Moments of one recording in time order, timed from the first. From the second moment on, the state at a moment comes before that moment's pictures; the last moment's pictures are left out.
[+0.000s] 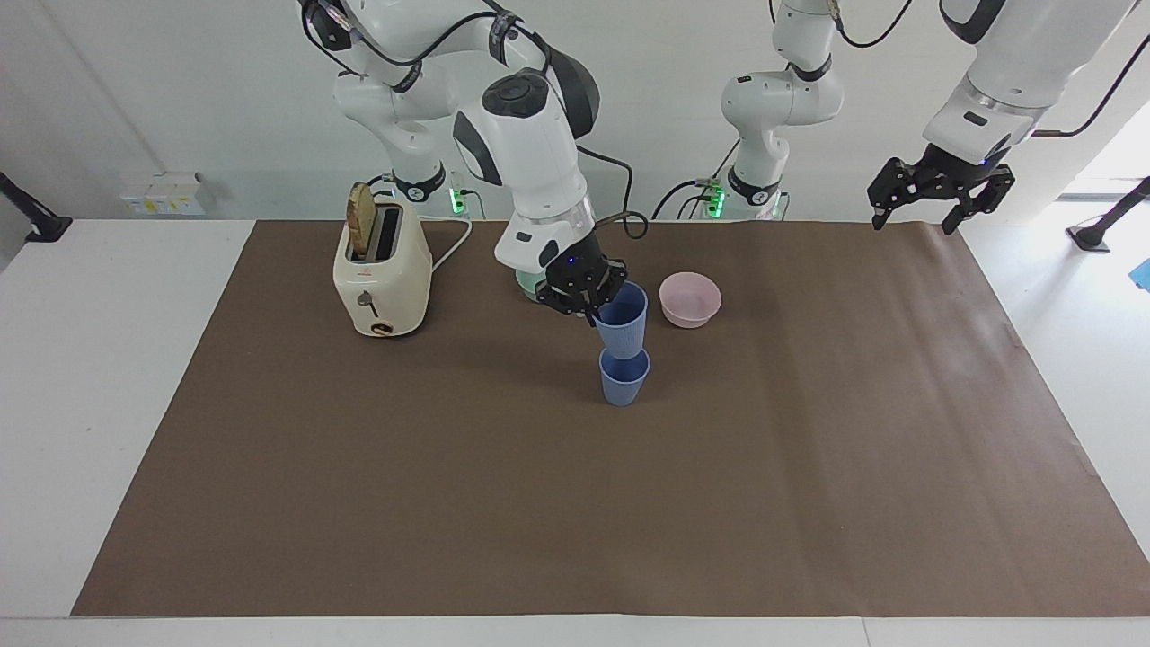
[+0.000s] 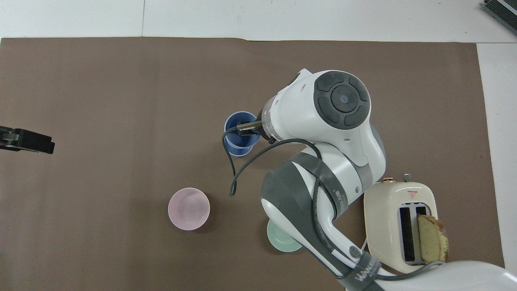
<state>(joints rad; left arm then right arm) 0.01 -0.06 -0.07 -1.58 0.01 1.50 0.11 0.07 0.35 0.55 -1.54 -0.03 2.08 0.44</state>
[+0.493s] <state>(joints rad) 0.01 -0.06 -0.07 -1.58 0.01 1.50 0.11 0.07 0.39 0.55 -1.57 -0.03 2.08 0.44</state>
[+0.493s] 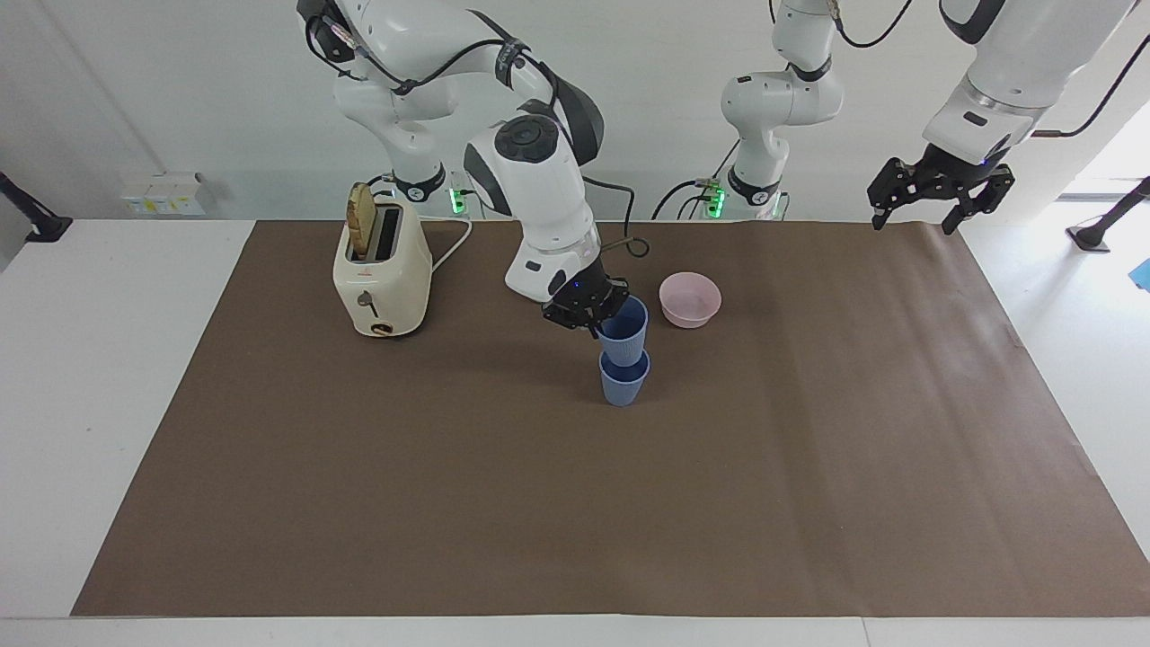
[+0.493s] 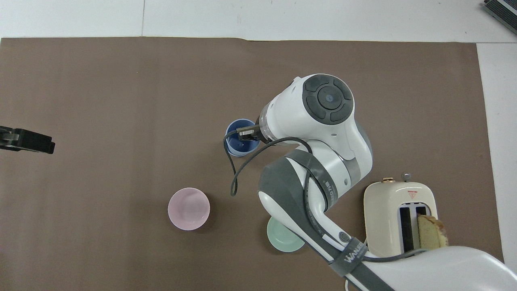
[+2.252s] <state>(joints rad) 0.01 -0.07 -0.07 -1.58 0.01 1.50 0.09 0.06 0.45 0.55 -1.60 -0.05 2.14 0.44</state>
